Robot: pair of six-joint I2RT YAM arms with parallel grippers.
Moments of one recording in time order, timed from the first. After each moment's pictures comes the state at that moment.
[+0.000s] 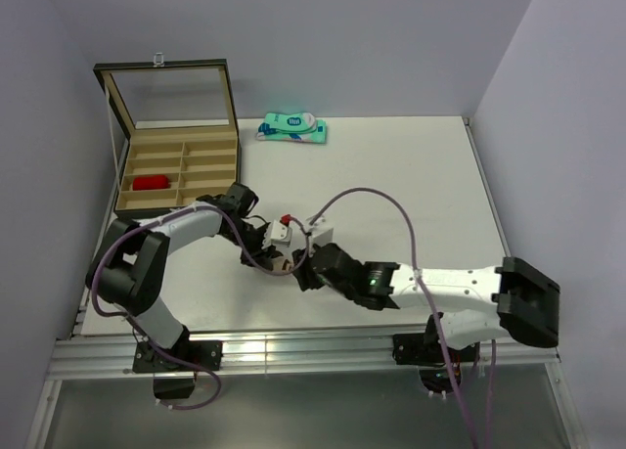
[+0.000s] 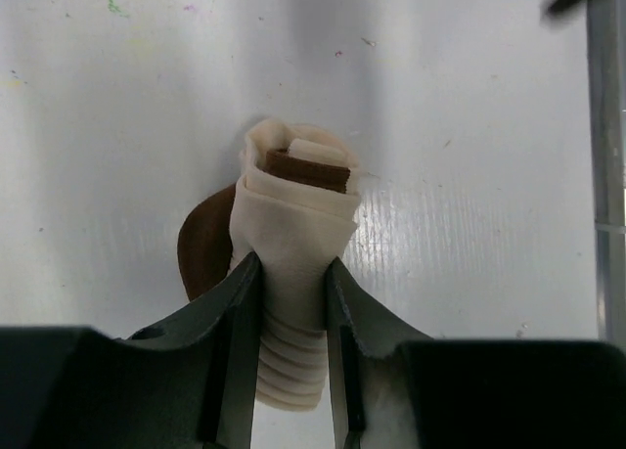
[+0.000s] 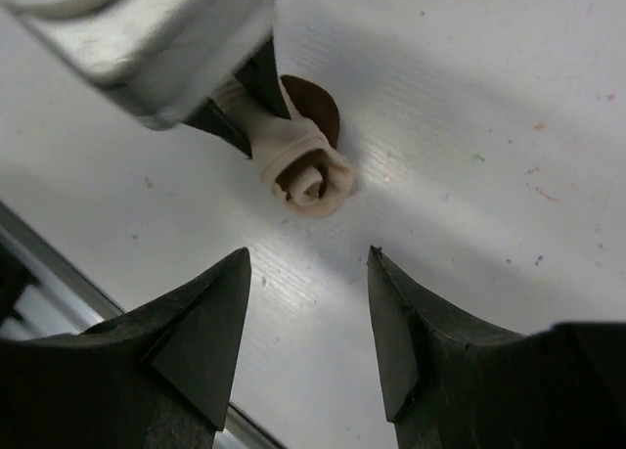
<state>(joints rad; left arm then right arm) -0.47 1.64 0.92 -0.61 0.75 1.07 1.15 1.22 0.63 0.02 0.35 0.52</state>
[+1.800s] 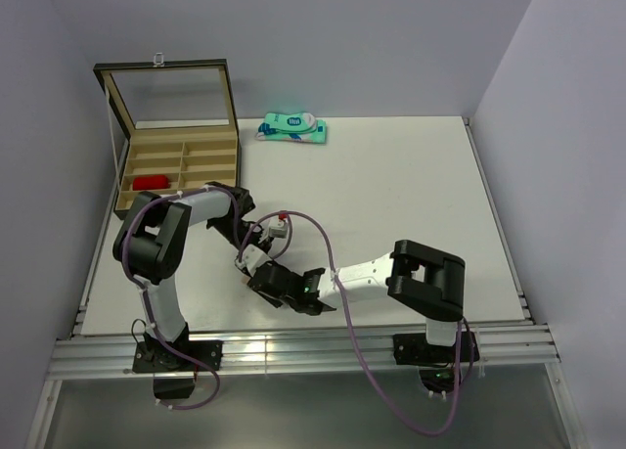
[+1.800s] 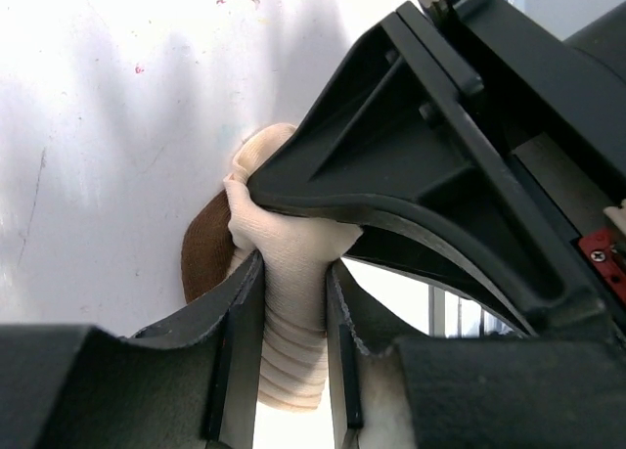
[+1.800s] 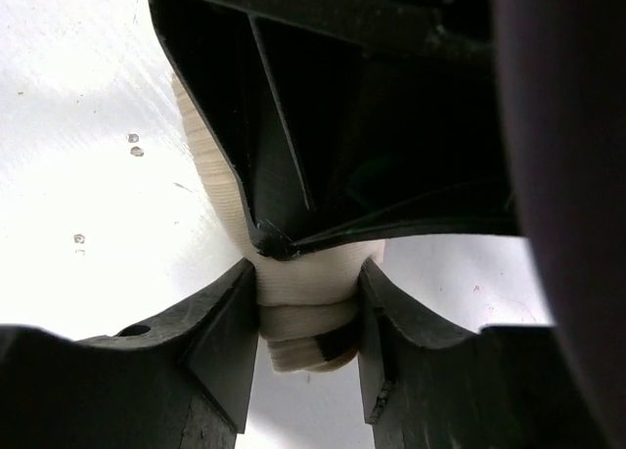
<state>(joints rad) -0.40 1.90 1.11 -1.06 0.90 1.14 1.29 1.83 0.96 0.05 0.37 0.17</state>
